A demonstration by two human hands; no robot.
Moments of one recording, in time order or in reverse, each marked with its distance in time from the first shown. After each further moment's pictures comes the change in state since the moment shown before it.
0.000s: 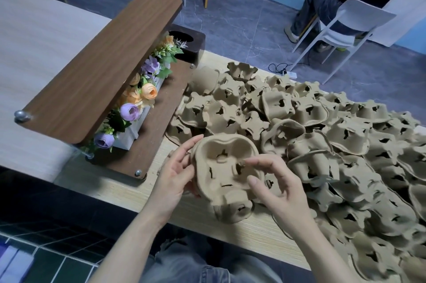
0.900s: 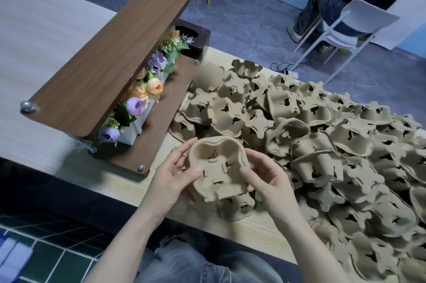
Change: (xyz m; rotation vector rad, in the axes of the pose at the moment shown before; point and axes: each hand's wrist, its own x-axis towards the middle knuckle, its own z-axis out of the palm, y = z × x) left_hand -0.008 -0.006 -0.019 -0.035 0.053 -0.047; right_hand 0.010 0.004 0.028 0.360 0.077 0.412
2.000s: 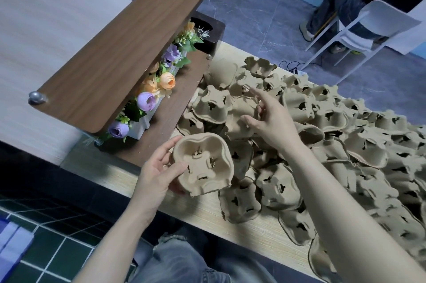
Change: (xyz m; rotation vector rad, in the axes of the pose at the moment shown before) left_hand 0.007 -0.012 -0.035 -0.018 0.186 0.034; right_hand 0.137 -0.035 0.003 -0.957 -0.031 -0.374
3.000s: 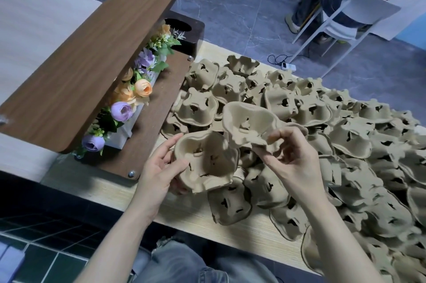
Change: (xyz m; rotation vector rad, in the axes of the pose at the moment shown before) left_hand 0.022 0.000 0.032 0.034 -0.065 -0.018; right_hand -0.096 0.014 -0.034 0.451 0.197 -0.017
